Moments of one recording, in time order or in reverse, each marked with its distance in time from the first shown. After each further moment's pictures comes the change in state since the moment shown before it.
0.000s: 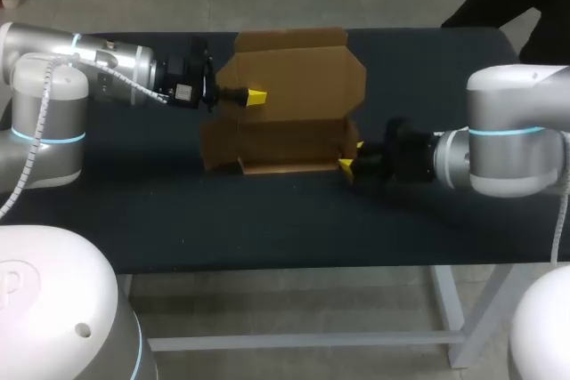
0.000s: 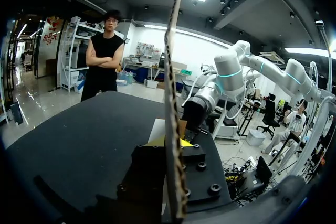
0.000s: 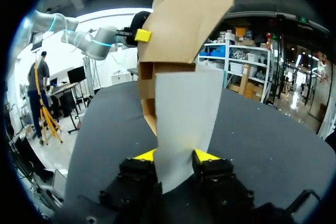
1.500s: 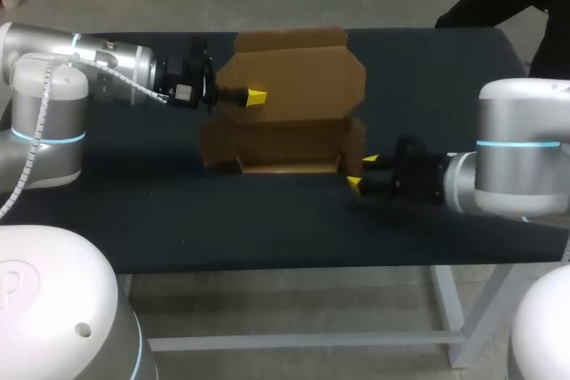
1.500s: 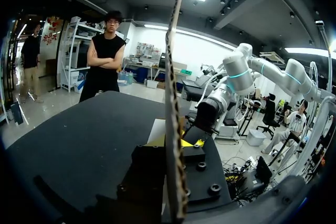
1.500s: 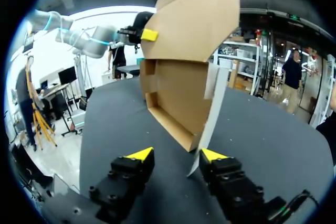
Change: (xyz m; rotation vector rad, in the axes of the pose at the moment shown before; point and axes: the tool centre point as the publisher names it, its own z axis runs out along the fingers) left arm 0.000 0.000 0.000 0.000 0.000 0.000; right arm 0.024 -0.017 -0.035 0.029 -0.100 0.044
